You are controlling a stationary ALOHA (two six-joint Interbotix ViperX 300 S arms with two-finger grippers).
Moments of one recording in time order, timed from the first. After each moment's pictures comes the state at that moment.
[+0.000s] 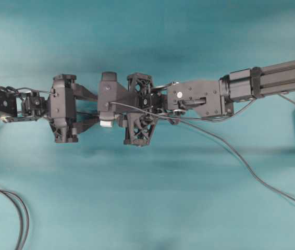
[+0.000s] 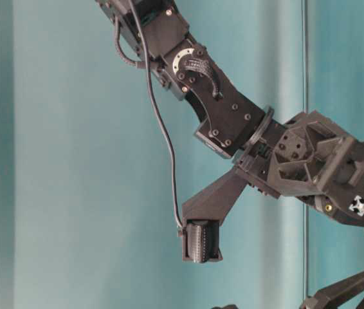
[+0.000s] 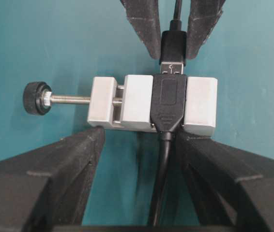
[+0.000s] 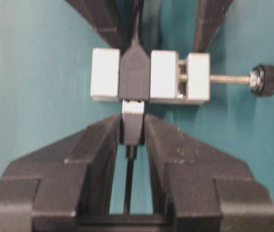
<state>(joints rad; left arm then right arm) 0.12 0.17 1.09 0.00 -0.63 0.20 -0.04 0.39 0.27 -0.08 0.19 0.08</state>
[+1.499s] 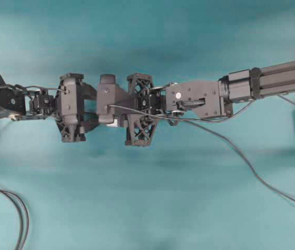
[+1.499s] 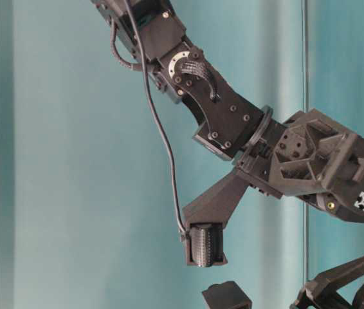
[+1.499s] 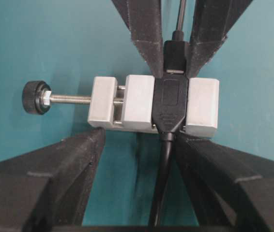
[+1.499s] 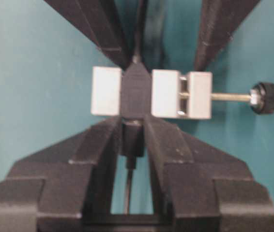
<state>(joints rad) 0.12 0.17 1.02 -0.01 -0.54 0.18 -0.03 0.39 0.25 -0.08 0.26 0.06</state>
